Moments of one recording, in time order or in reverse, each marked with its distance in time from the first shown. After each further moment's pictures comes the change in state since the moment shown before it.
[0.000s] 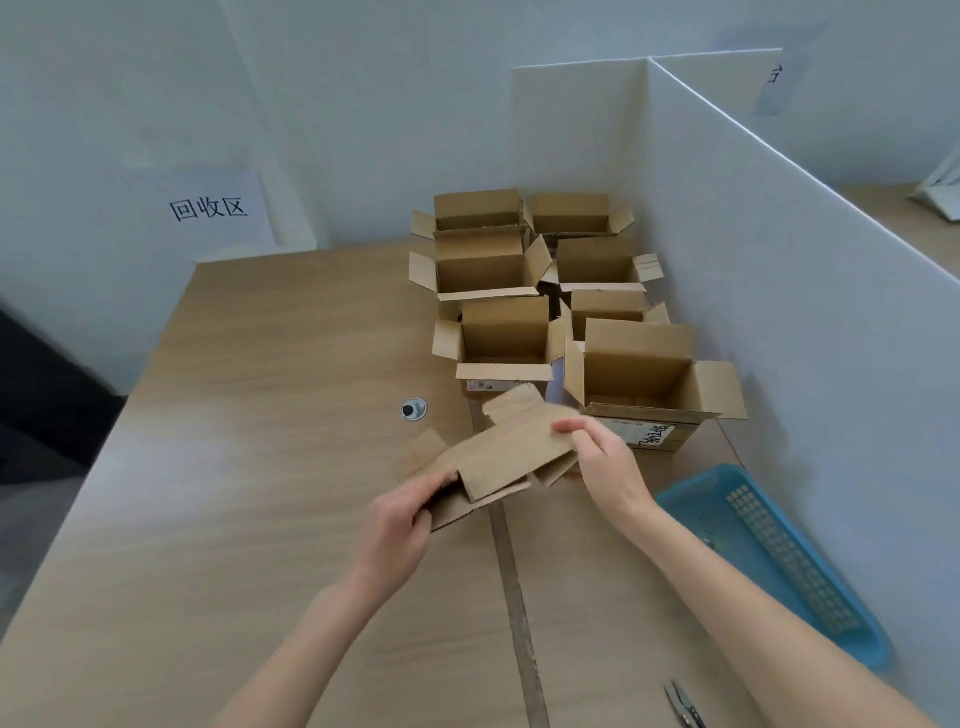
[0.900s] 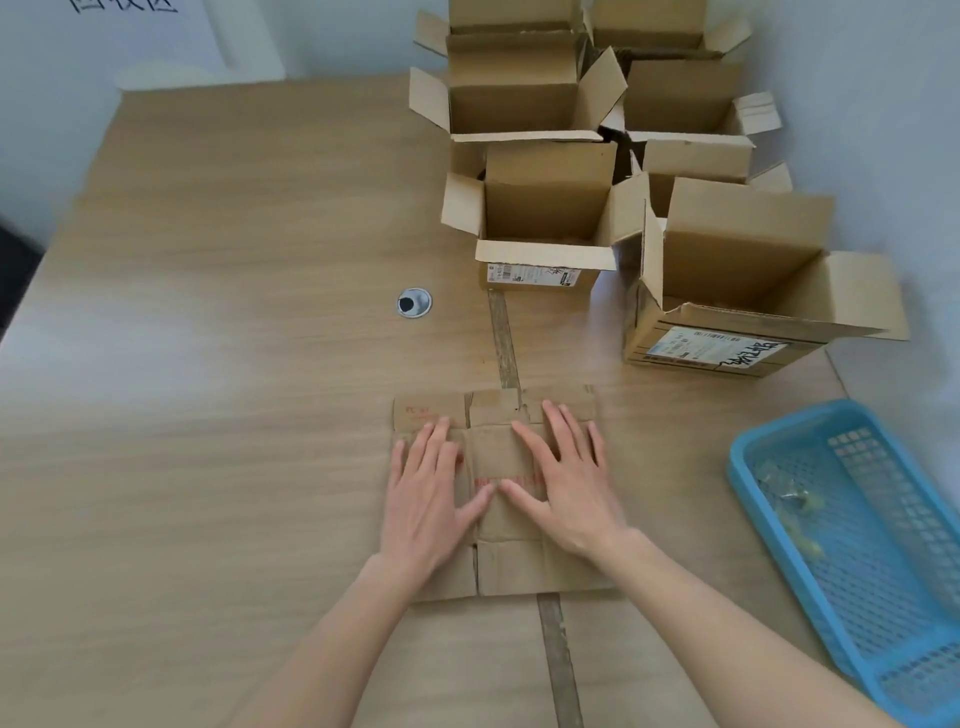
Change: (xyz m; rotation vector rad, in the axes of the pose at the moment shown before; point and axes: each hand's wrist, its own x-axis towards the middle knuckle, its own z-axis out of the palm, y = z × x) left_hand -0.038 -0.117 0.119 0.571 -0.296 -0.247; right_hand 0.028 0.180 0.104 -1.076 -0.249 -0.286
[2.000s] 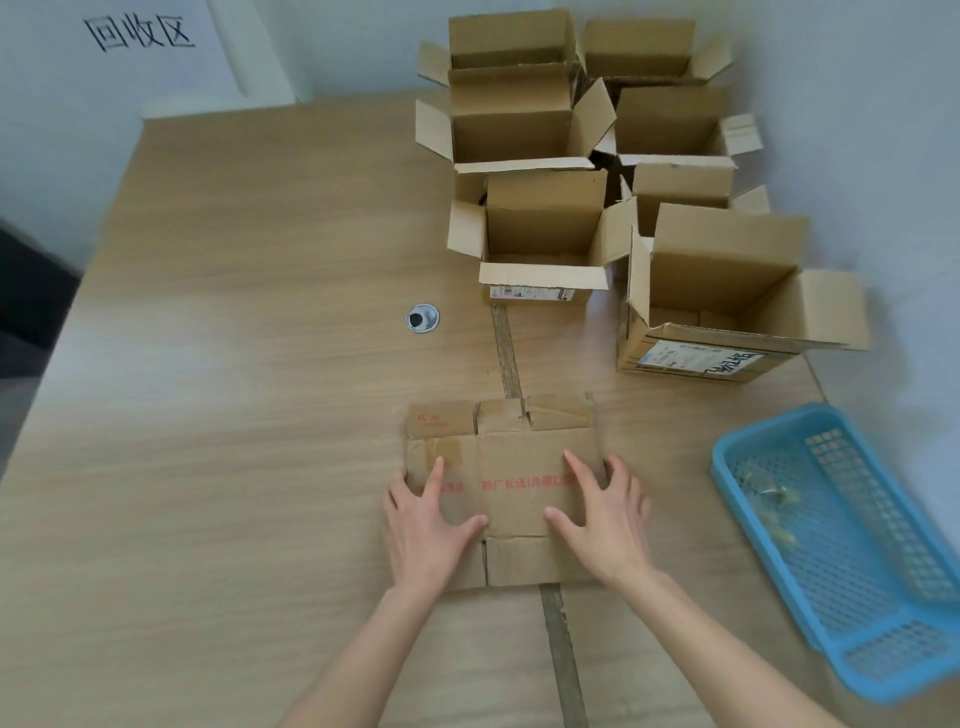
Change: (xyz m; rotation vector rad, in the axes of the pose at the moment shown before) left_hand -0.031 0.017 -0.034 -0.249 -0.152 -0.509; right_hand -0.049 0.002 -0.017 0.219 -0.081 0.400
